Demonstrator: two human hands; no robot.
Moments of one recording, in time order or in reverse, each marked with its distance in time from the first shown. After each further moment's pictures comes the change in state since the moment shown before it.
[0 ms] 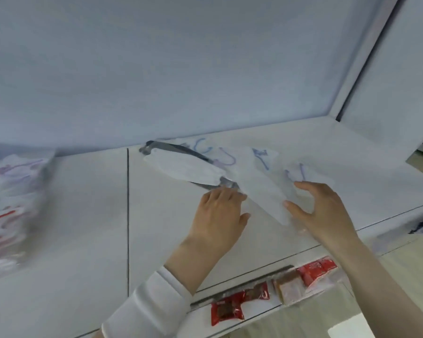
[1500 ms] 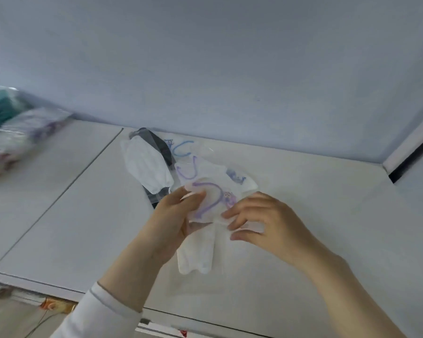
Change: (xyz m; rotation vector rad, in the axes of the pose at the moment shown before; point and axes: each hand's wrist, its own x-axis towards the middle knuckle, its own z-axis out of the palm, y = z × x) left_hand 0.100 0.097 0.026 -1.656 0.550 -0.824; right_hand 0.162 0.070 -0.027 0.360 -0.555 -1.069
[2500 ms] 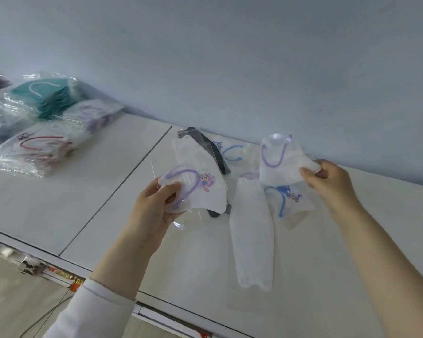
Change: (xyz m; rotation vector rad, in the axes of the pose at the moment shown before) left_hand -0.001 0.043 -0.104 -0.039 0.301 0.209; right_hand 0.089 0.056 0.006 0.213 0.450 0.662
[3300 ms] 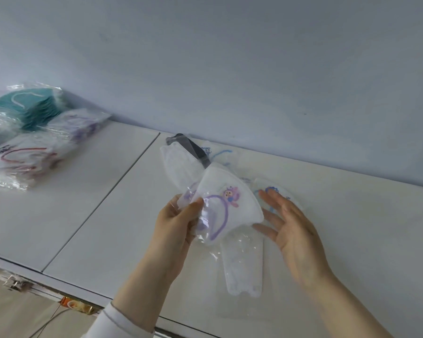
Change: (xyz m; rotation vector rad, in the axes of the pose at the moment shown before) left_hand -0.011 -0.032 0.030 -0.072 -0.113 -0.049; right_hand -0.104 -0.011 0.027 0.881 -0.340 0.061
